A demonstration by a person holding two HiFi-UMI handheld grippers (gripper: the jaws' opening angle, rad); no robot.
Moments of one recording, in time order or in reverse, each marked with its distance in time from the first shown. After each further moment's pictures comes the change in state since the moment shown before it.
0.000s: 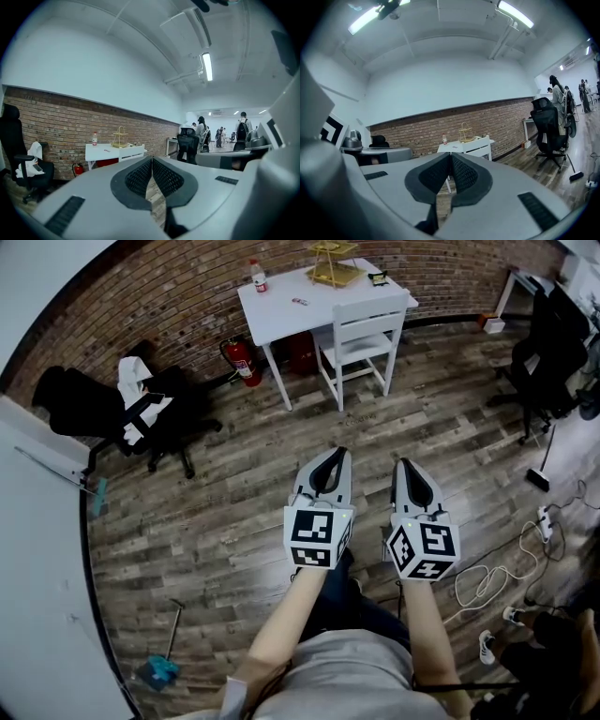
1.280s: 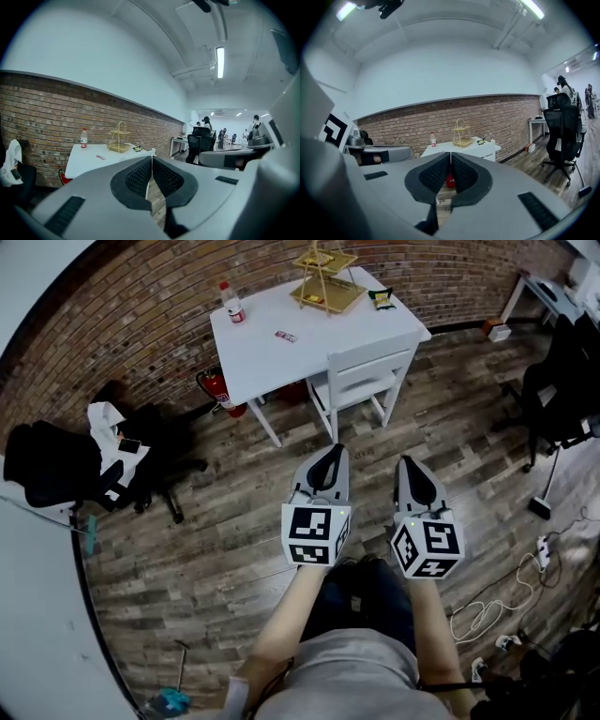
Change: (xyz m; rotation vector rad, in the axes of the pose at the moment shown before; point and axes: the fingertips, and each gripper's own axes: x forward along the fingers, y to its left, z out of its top) left arm 0.310 0.153 0.043 -0.031 0.031 -0.028; right arm 0.322 -0.092 0.062 -0.036 0.052 -0.024
